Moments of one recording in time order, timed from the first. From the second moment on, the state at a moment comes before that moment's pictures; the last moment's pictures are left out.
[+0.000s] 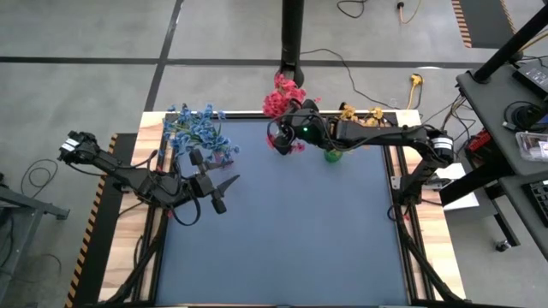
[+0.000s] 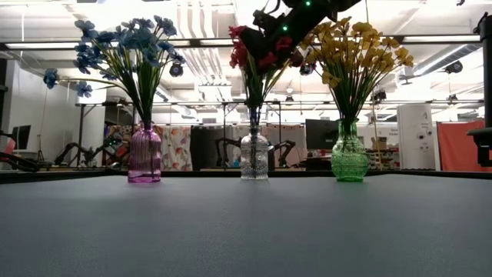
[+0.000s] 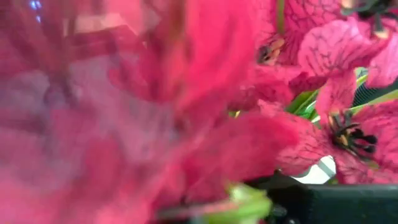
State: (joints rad) left arm -0.45 0.95 0.70 0.12 -0.96 0.38; right arm -0.24 1.68 1.38 -0.21 0.44 0.03
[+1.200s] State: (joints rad) left arm -0.45 0.95 0.70 0.12 -0.96 0.38; right arm -0.15 1.51 1.39 -0.28 0.45 0.06
